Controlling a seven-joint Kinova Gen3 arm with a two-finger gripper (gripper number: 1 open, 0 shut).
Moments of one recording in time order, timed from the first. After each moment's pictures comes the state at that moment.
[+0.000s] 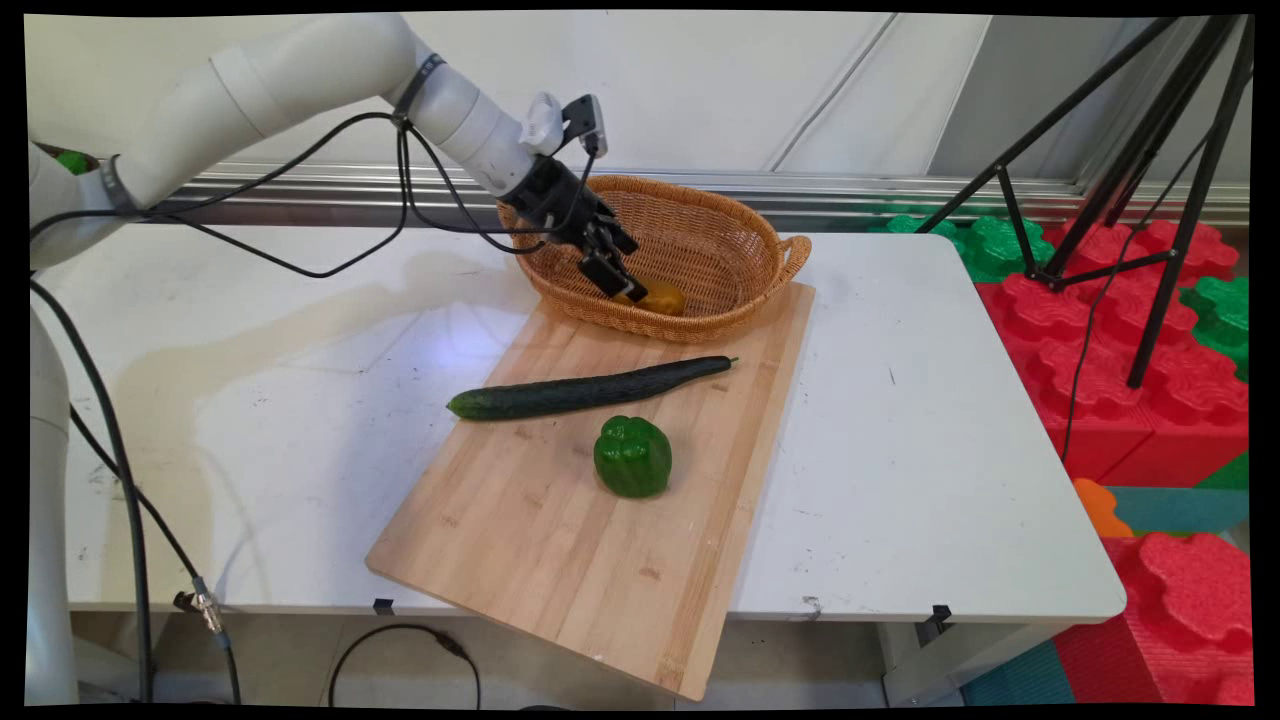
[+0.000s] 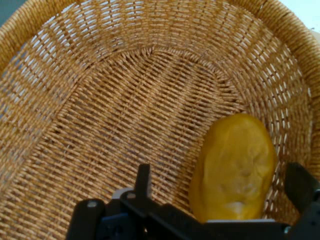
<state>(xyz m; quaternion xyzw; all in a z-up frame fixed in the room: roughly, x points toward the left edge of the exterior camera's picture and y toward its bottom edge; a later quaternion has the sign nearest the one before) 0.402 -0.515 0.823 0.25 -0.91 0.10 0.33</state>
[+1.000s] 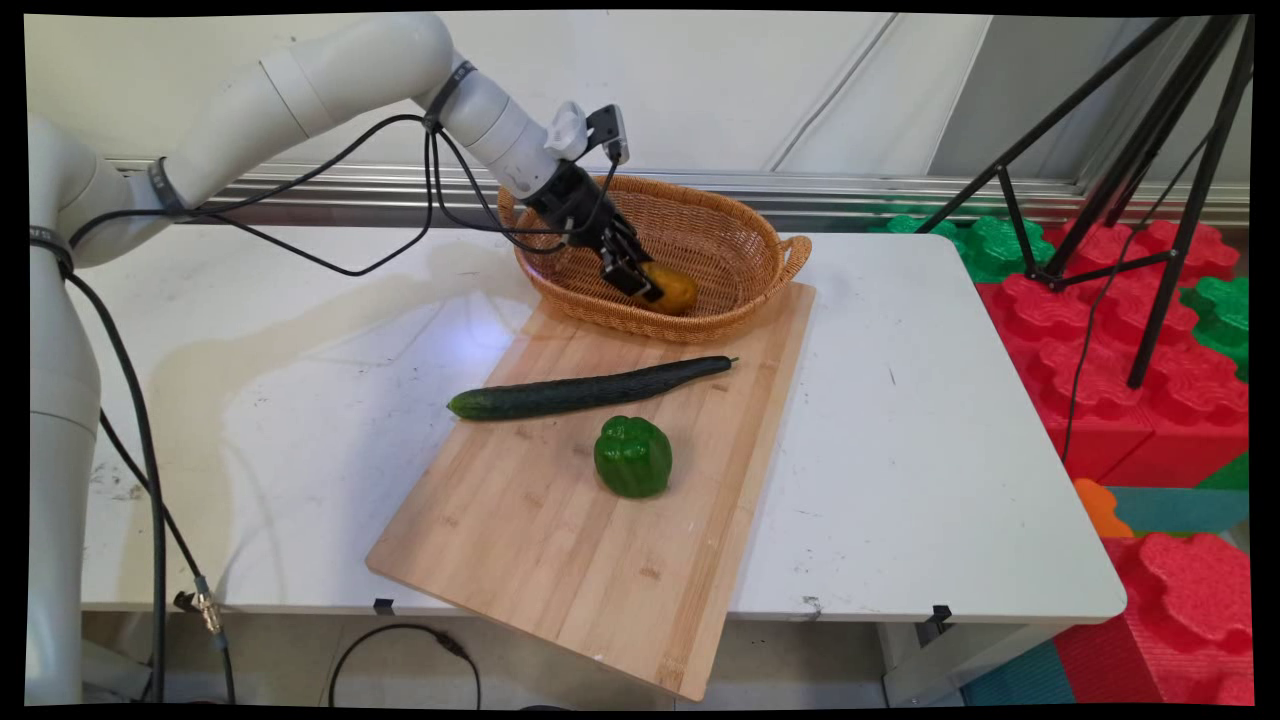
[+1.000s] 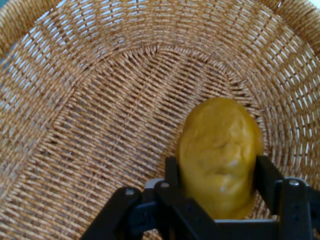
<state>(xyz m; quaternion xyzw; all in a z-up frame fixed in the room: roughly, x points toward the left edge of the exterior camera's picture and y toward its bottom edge) 0.391 -0.543 0.808 0.24 -0.91 0.08 0.32</state>
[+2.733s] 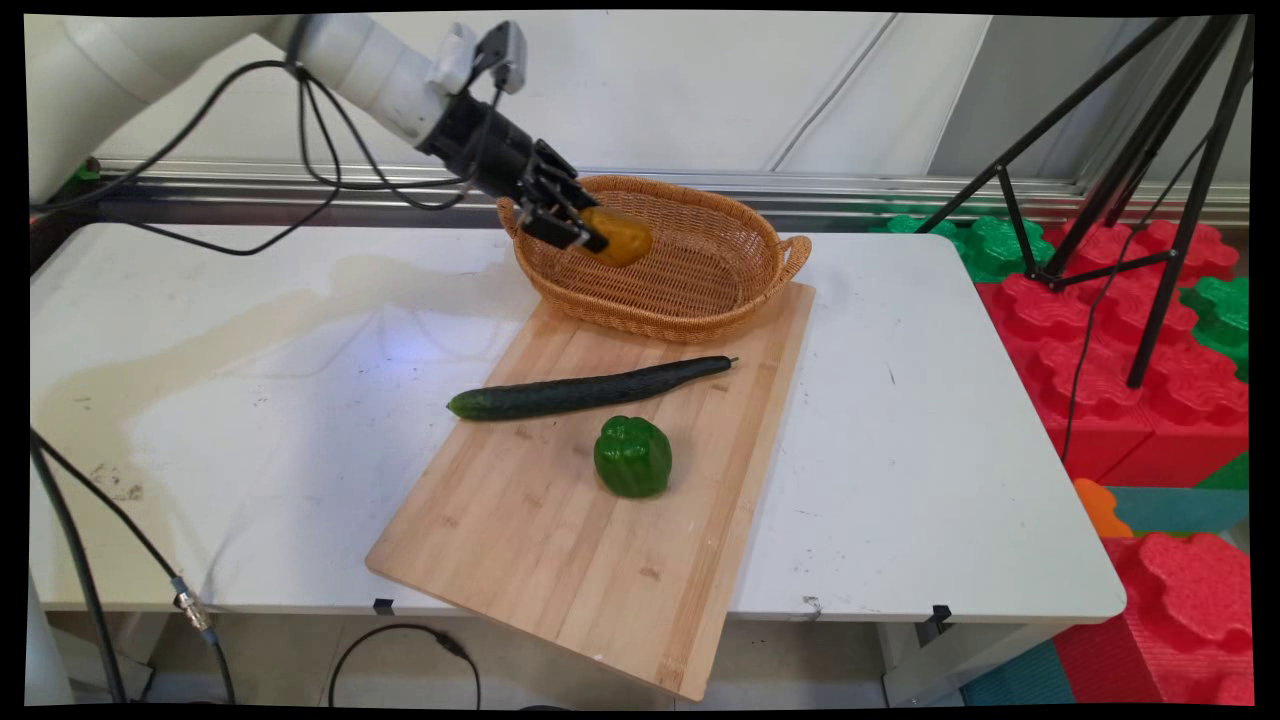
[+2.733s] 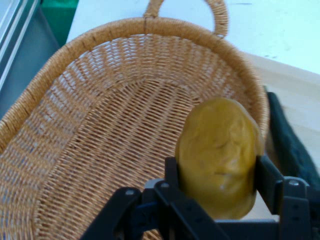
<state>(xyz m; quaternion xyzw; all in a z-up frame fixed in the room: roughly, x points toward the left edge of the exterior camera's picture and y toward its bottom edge) 0.456 -0.459 0.893 0.21 -0.89 0.13 0.37</state>
